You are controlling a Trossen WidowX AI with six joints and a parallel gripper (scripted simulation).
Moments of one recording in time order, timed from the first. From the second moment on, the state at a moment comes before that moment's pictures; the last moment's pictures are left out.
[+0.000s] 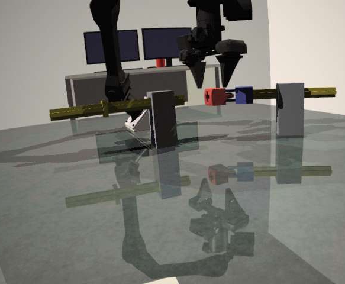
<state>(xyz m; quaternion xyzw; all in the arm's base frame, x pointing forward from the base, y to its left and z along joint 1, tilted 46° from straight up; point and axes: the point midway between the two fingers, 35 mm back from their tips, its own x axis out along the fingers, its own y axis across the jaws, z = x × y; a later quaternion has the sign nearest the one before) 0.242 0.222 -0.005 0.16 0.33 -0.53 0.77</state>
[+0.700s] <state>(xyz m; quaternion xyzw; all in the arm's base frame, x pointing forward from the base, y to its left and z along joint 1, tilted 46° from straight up) 0.216 0.282 0.066 -0.04 0.49 -0.34 0.81</state>
